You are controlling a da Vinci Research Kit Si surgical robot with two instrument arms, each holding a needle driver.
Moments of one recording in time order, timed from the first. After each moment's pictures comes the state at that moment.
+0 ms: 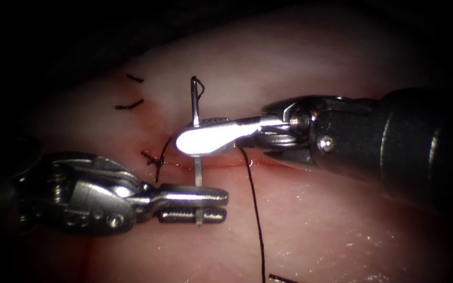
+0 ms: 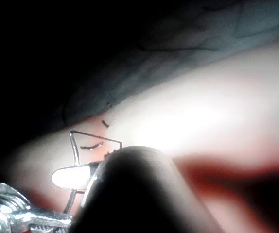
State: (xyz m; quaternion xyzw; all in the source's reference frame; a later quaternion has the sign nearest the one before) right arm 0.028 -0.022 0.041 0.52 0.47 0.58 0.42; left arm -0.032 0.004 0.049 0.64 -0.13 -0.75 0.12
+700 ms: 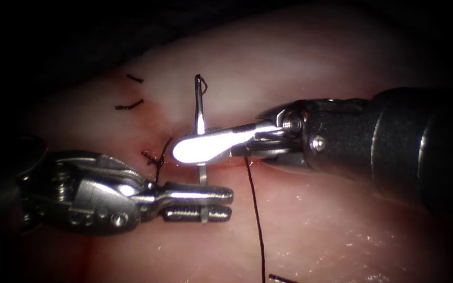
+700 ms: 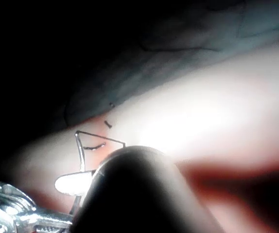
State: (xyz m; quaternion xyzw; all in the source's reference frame) right arm 0.028 -0.022 0.040 0.51 0.47 0.58 0.42; left arm -0.033 0.004 0.049 0.64 -0.13 -0.75 0.12
